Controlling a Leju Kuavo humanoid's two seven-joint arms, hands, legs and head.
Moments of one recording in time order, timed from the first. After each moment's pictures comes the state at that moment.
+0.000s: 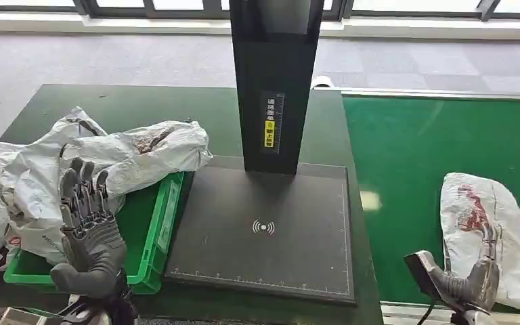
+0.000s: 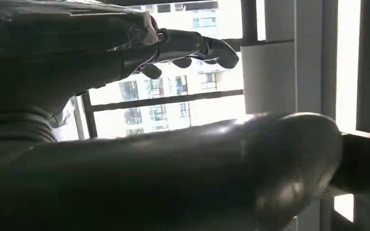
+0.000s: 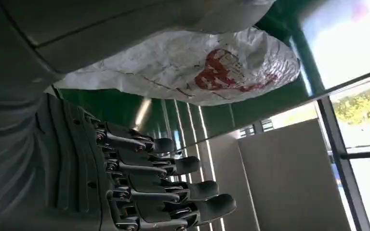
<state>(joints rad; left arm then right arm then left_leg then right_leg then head) 0.15 -0.18 -0.17 -1.81 -0.06 0.05 -0.67 -0.05 -0.08 -0.36 -0.88 0.94 -0.62 -0.37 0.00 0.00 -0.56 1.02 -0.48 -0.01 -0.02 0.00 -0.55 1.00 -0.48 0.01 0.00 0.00</state>
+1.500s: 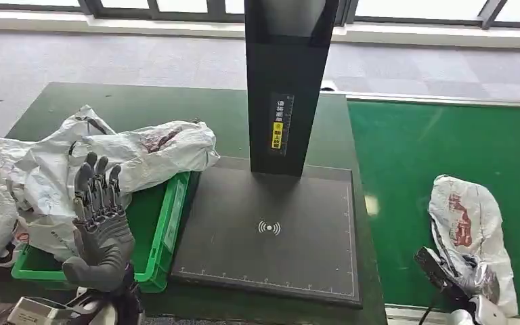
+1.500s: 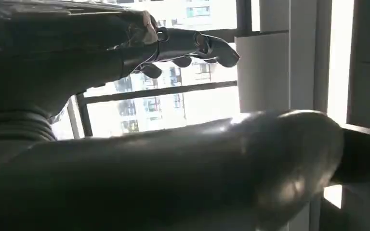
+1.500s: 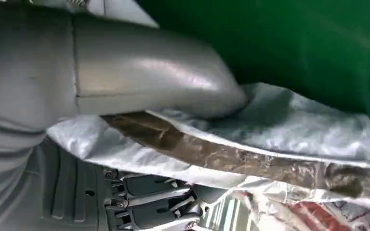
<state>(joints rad) 0.11 -0.16 -0.19 -1.77 -0.04 0.02 -0.67 -0.25 -0.22 -0.39 -0.39 1.11 -0.29 -0.05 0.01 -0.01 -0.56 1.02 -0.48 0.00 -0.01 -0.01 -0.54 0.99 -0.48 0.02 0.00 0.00</state>
